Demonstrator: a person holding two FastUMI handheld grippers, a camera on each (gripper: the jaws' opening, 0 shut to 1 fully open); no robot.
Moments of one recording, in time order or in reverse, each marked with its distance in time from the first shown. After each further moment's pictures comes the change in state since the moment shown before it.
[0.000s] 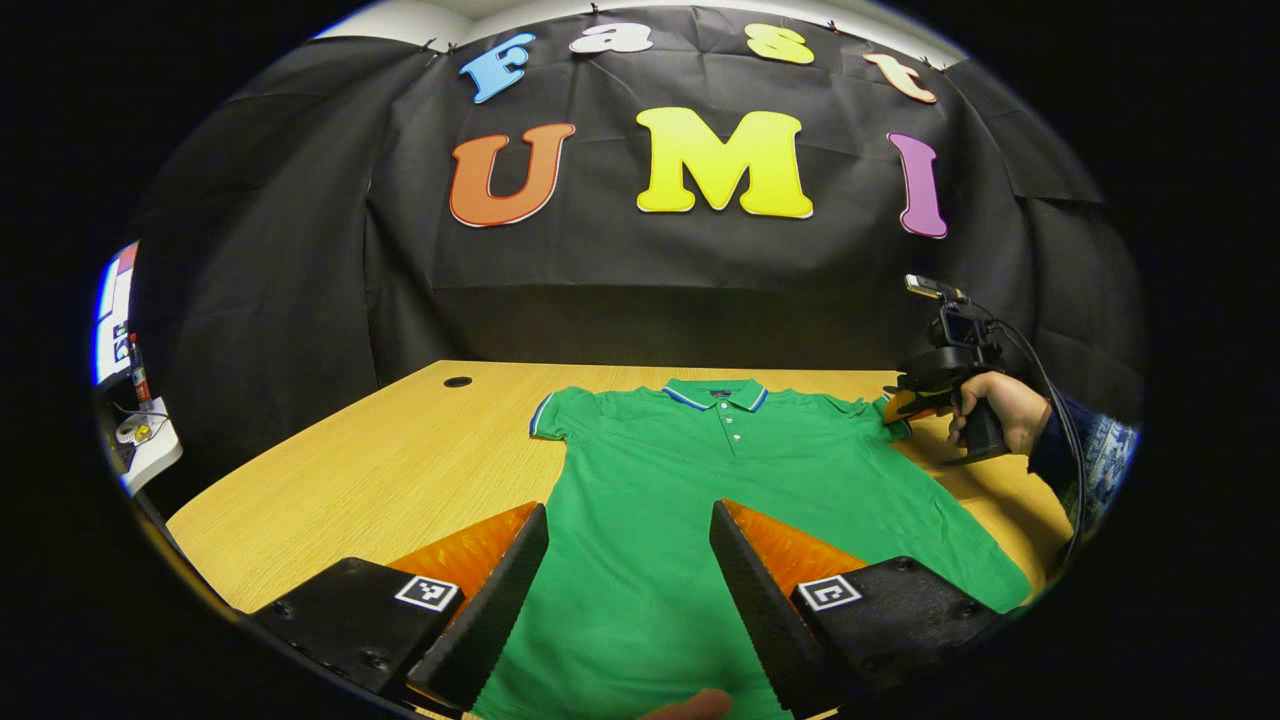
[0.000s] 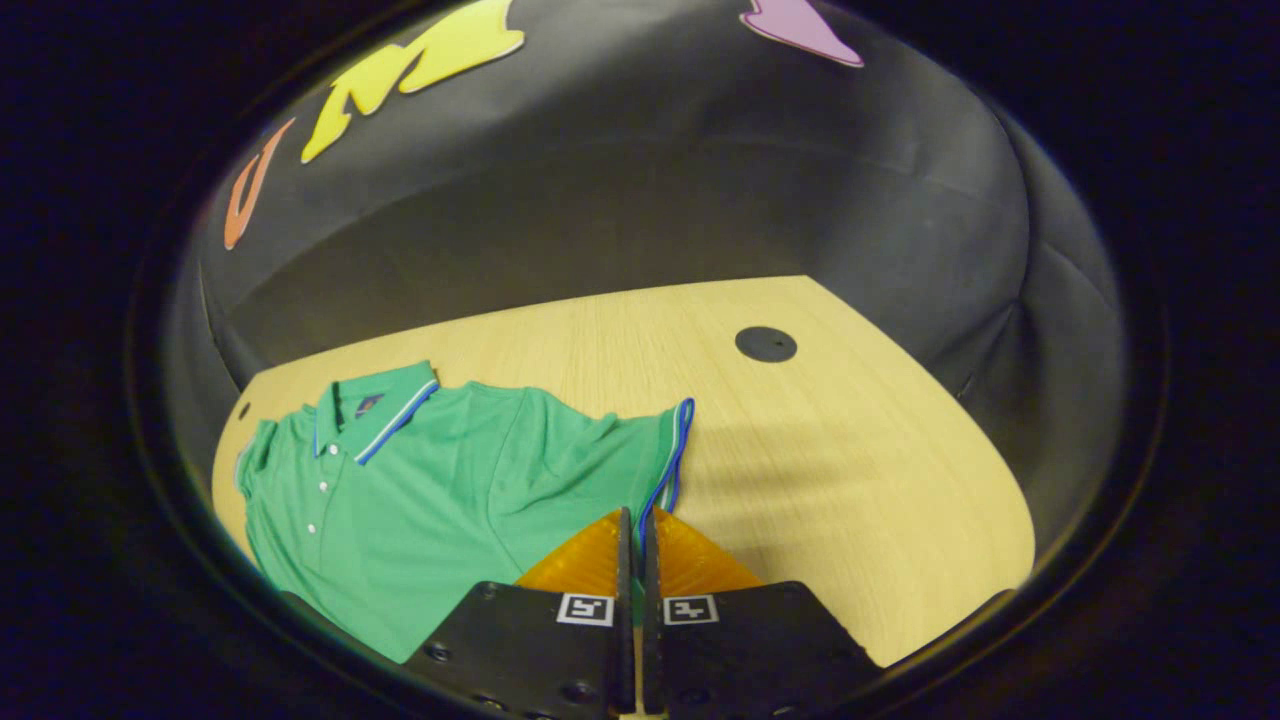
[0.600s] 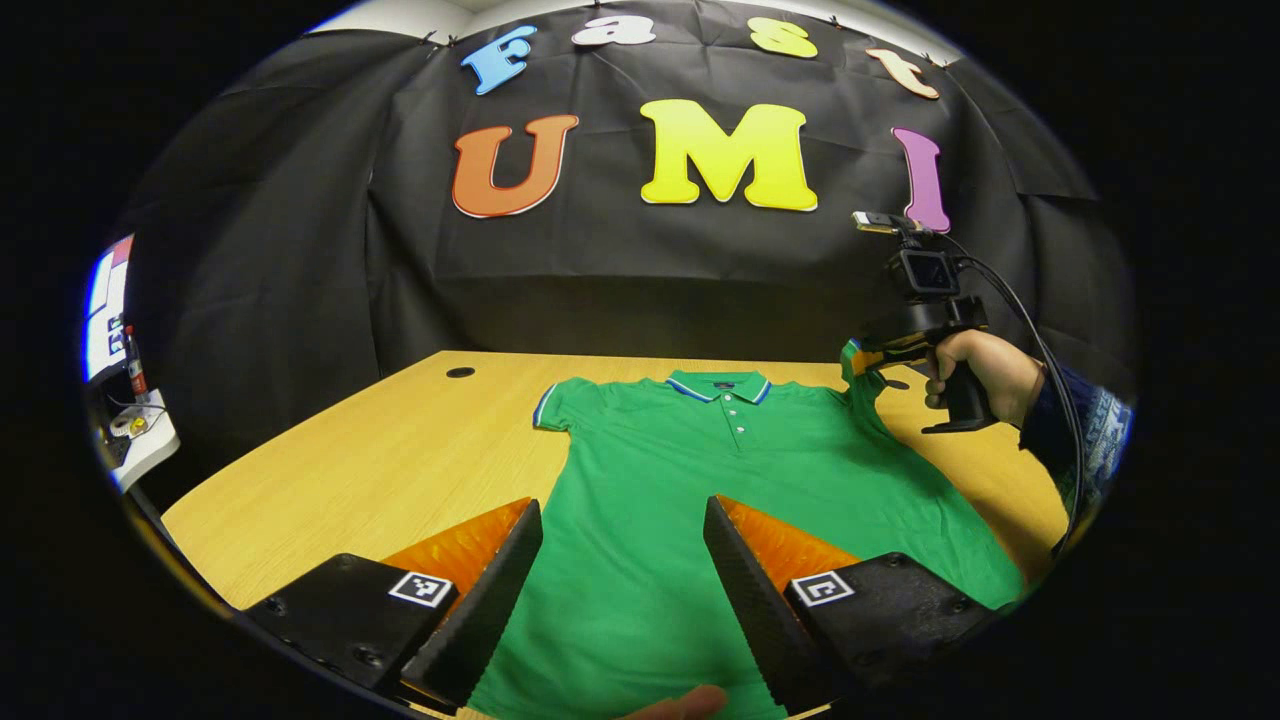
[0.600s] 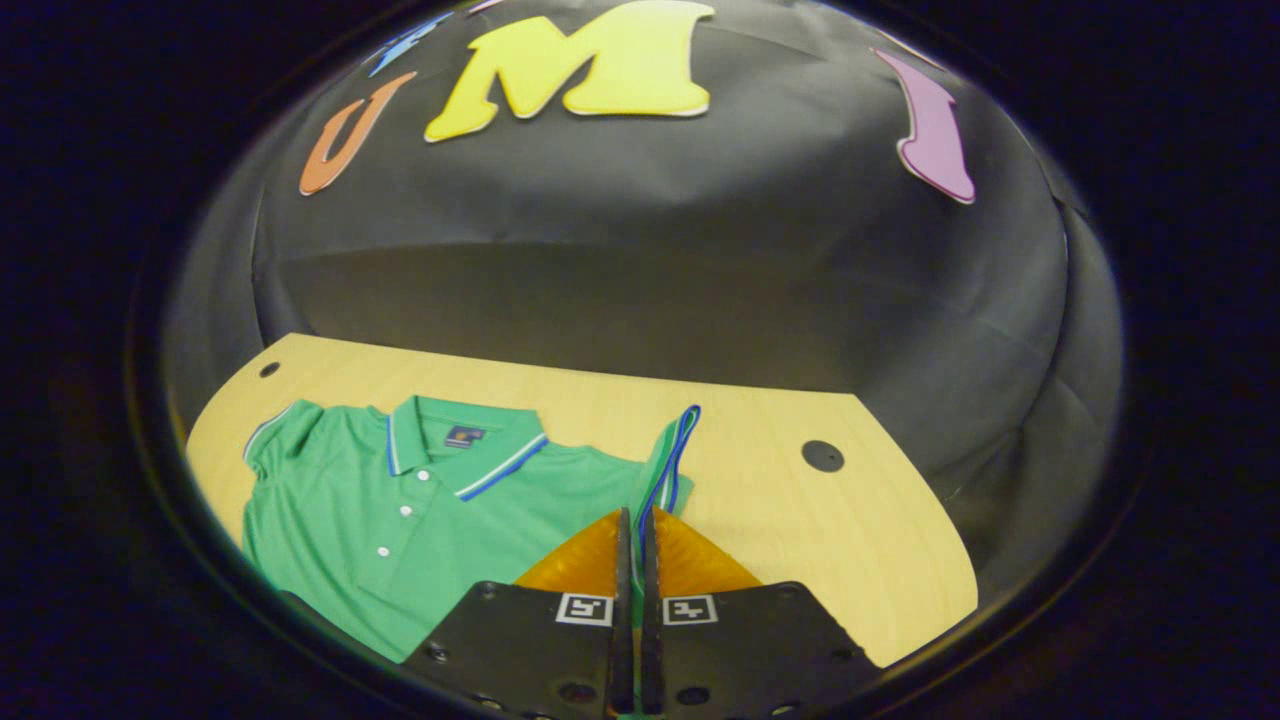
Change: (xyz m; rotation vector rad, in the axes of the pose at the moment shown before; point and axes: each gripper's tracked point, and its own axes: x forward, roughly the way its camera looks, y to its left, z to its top) left arm -0.002 0.012 0.004 0.002 -0.005 0.042; right arm -0.055 0.117 0.044 -0.224 -0.172 0.069
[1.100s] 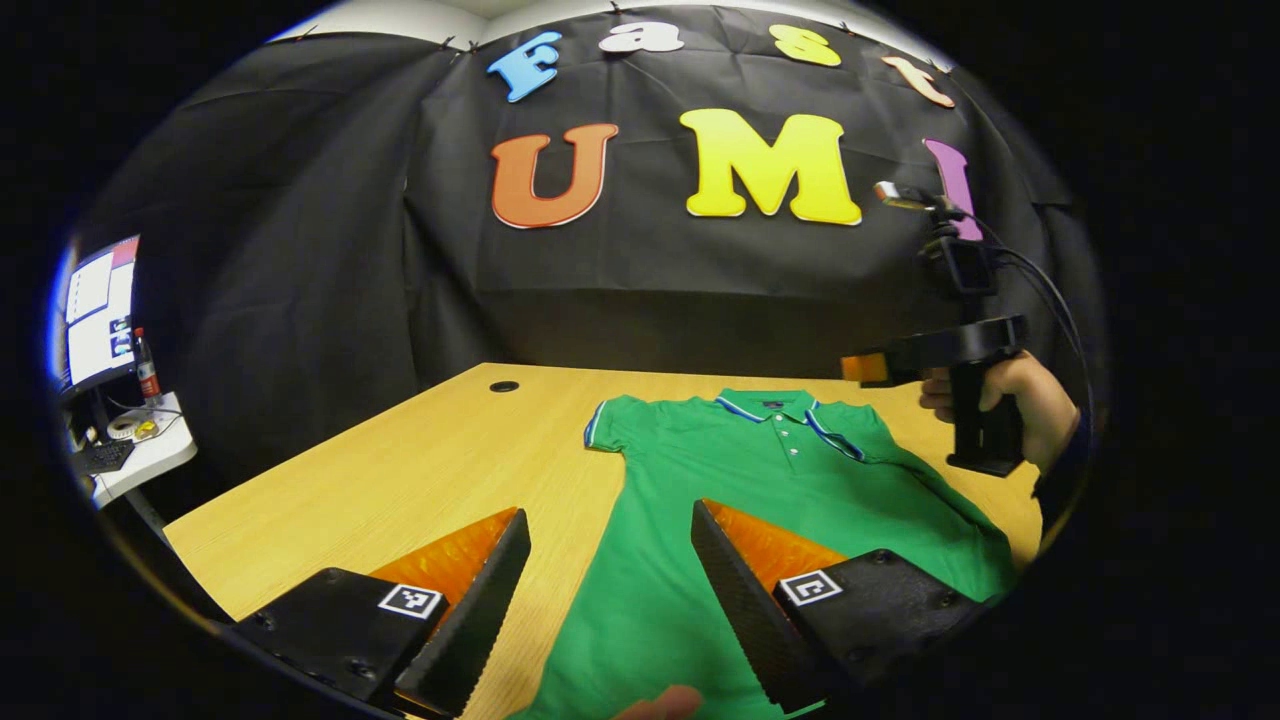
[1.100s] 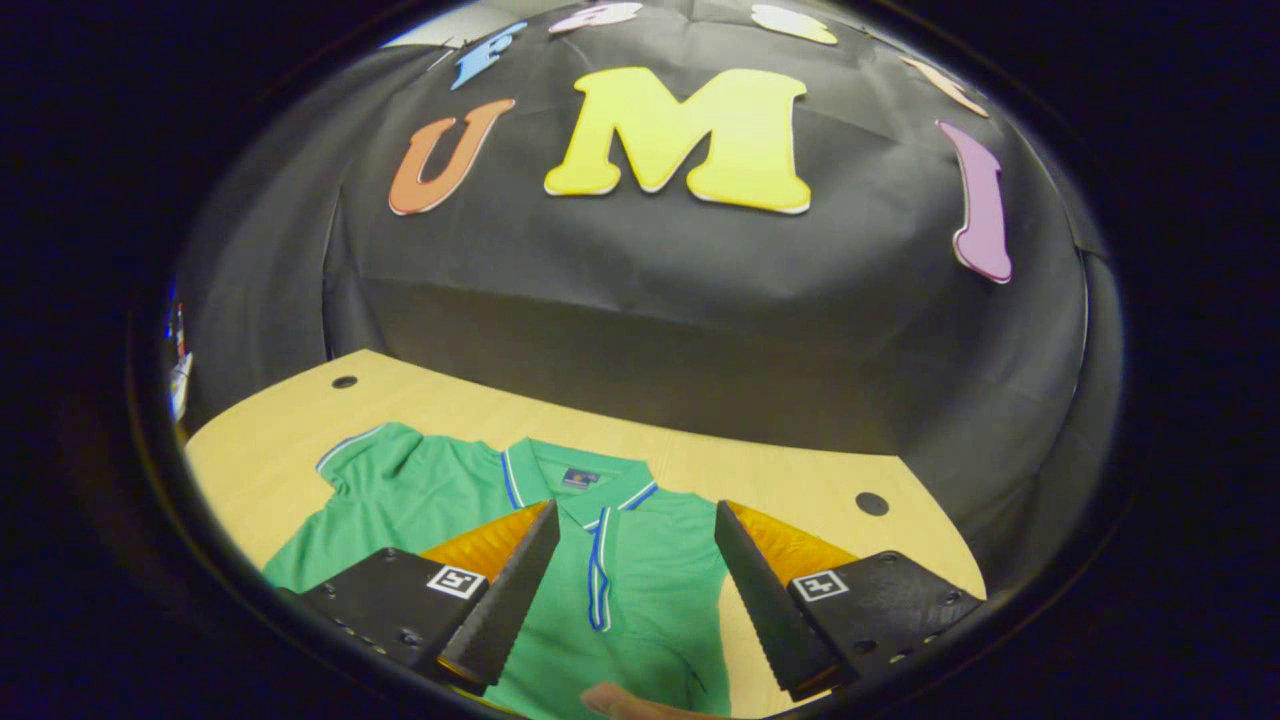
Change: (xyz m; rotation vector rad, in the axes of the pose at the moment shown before) left arm 0.021 0.056 0.012 -0.050 0.009 0.163; right arm -0.074 0.056 0.028 -0.039 -0.221 0.107
